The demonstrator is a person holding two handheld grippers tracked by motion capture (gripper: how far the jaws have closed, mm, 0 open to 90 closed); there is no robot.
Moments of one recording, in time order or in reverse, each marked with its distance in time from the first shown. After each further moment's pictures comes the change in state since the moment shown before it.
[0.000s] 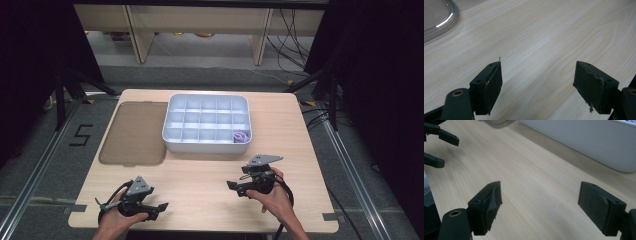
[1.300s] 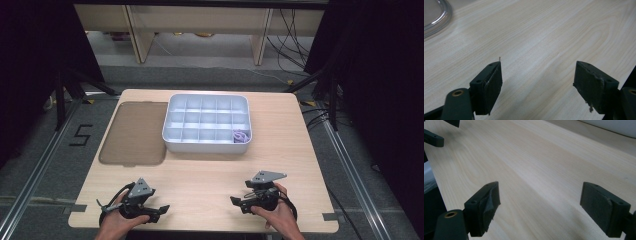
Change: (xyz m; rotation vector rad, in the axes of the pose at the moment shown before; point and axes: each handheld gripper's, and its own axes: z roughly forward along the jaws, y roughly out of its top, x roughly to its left) left arm -0.006 -0.002 0.001 0.012 -0.005 0.019; right arm 0.008 -0.045 0.000 0.008 -0.003 0.003
